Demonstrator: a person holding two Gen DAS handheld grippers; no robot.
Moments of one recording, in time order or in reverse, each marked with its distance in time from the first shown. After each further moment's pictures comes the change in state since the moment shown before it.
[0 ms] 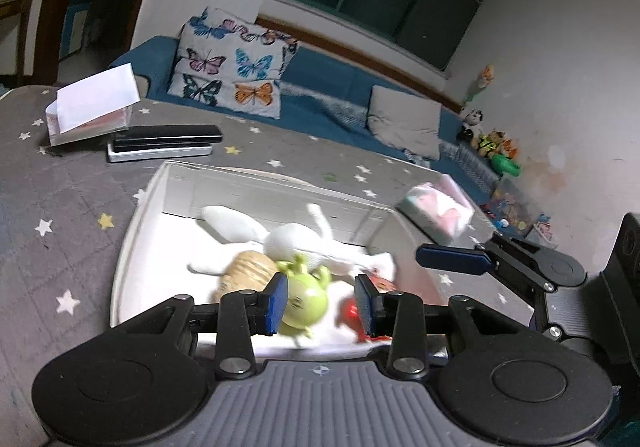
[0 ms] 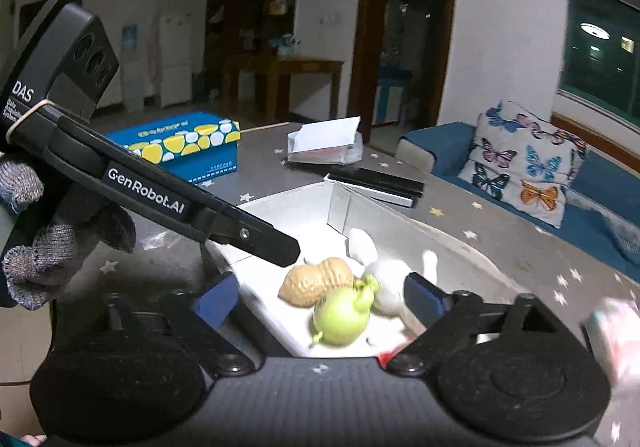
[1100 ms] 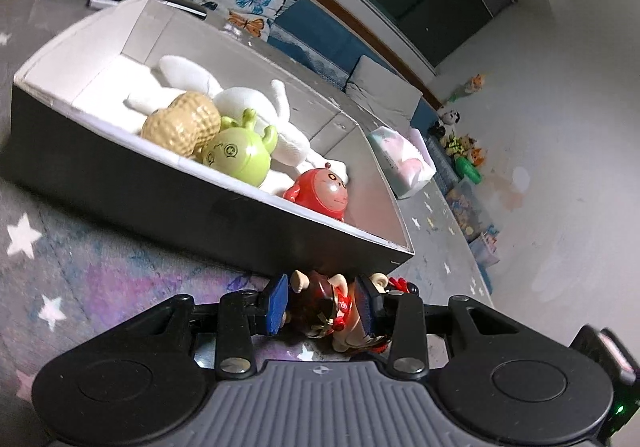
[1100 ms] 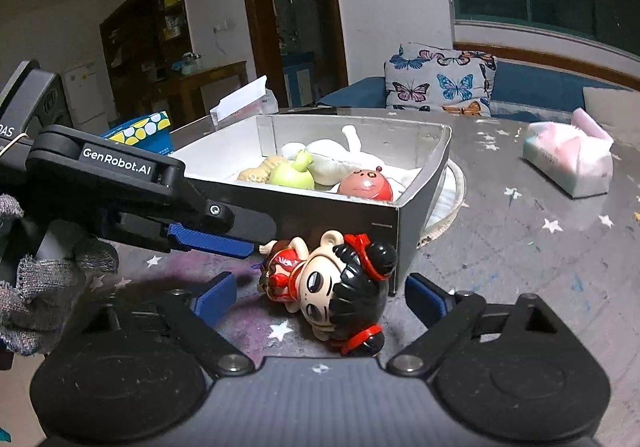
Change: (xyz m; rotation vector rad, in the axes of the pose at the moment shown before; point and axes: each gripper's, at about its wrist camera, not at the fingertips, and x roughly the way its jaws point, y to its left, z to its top) left arm 0.041 -0.003 -0.079 -0.281 0.110 -0.174; right arm -0.040 0.003 -0.111 0.346 0.006 -0.162
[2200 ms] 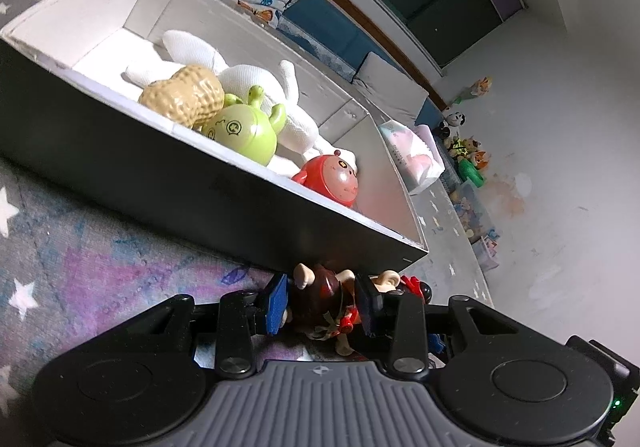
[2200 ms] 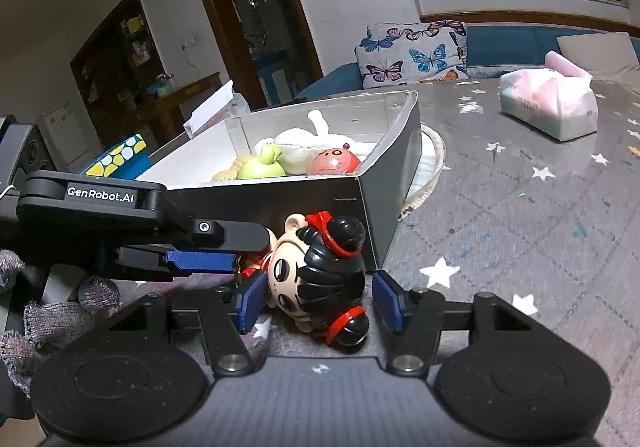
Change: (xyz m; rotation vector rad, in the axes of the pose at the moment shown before) left arm 0.018 0.004 -0.003 -0.020 0.010 0.011; right arm 0.011 -0.019 -0.009 0.179 0.011 0.004
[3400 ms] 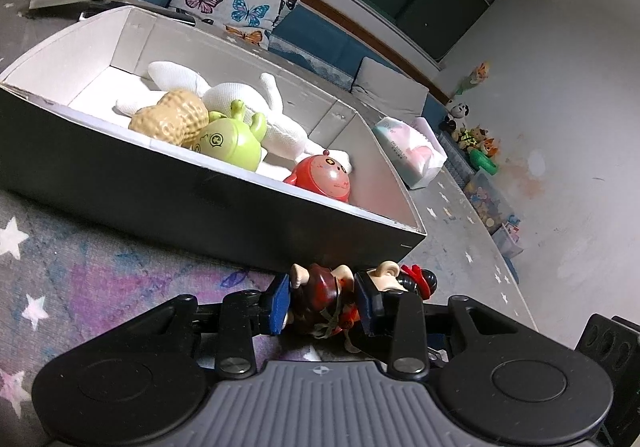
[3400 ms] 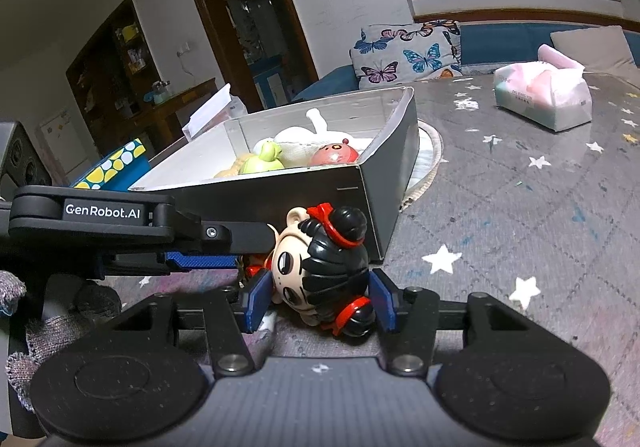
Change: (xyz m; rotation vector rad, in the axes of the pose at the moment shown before) left arm 0.000 -0.017 -0.013 0.130 -0.043 0.061; right arm -0.001 0.003 -0.007 0.028 -0.014 -0.006
